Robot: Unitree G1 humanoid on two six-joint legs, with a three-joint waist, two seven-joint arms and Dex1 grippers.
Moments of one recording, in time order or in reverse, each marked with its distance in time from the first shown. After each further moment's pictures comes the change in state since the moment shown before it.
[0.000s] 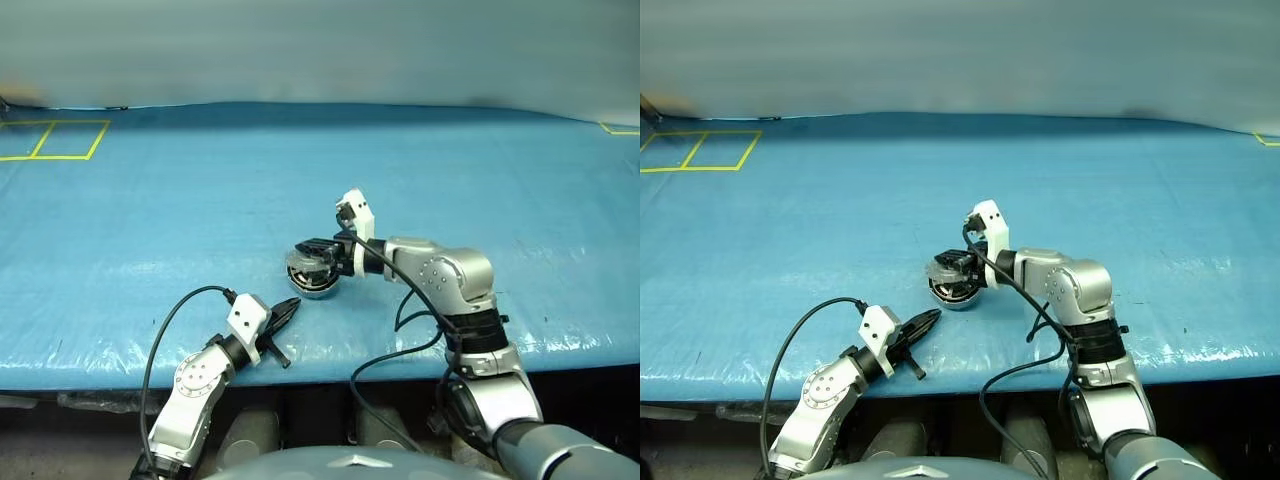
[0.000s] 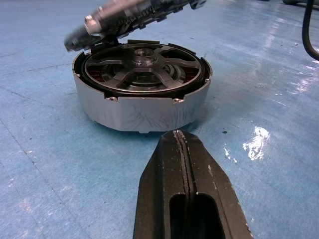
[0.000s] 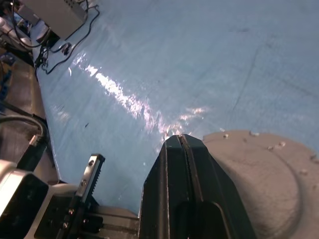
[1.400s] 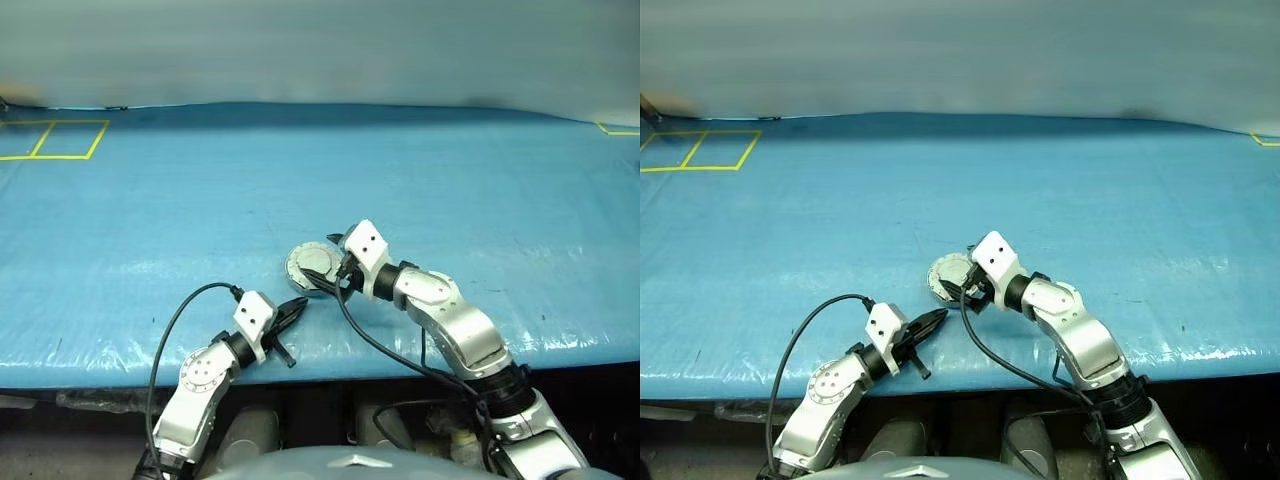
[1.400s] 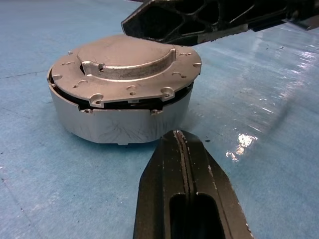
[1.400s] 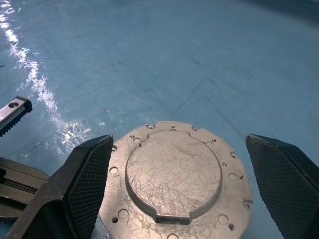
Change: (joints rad) left arm -0.018 -0.006 -0.019 -0.013 0.000 0.031 -0.010; right arm 0.176 -0.182 0.226 -0.132 -0.343 -0.625 0.003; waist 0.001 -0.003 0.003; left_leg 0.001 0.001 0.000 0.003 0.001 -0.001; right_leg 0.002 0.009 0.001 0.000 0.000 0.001
